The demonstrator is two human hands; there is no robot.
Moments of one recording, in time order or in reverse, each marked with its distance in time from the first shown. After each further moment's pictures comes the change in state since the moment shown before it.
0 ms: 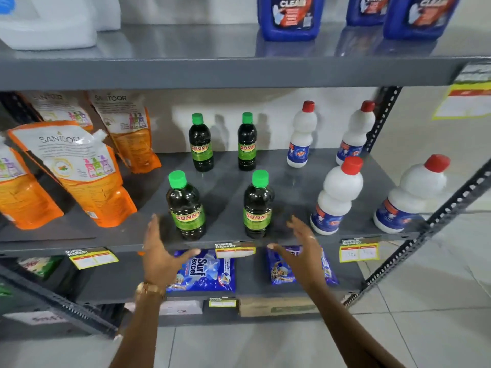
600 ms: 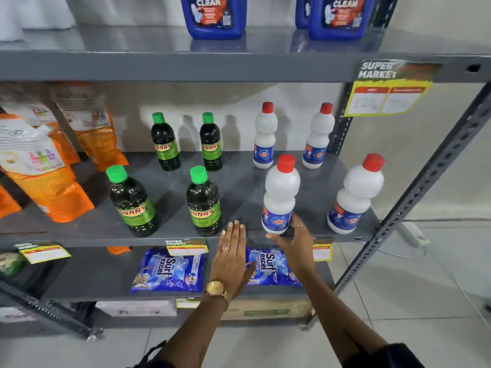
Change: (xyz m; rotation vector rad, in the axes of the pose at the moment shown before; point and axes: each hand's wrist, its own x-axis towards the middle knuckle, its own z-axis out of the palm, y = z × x) left_hand -0.090 0.094 0.209 0.671 -0.327 0.537; right_hand 0.045 0.072 -0.085 0.085 -0.021 0.062
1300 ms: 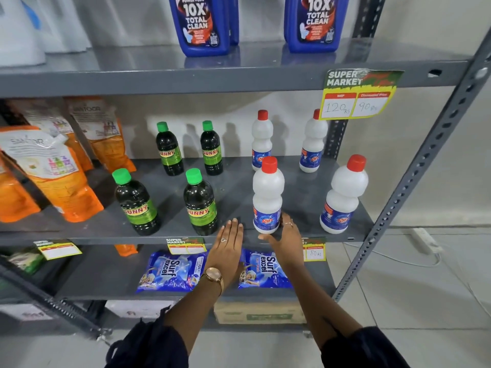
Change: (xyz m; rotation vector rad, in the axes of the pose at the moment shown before) left_hand 0.007 0.005 -0.021 0.220 -0.179 -0.005; right_hand -0.004 -0.012 -0.001 -0.076 -0.058 0.004
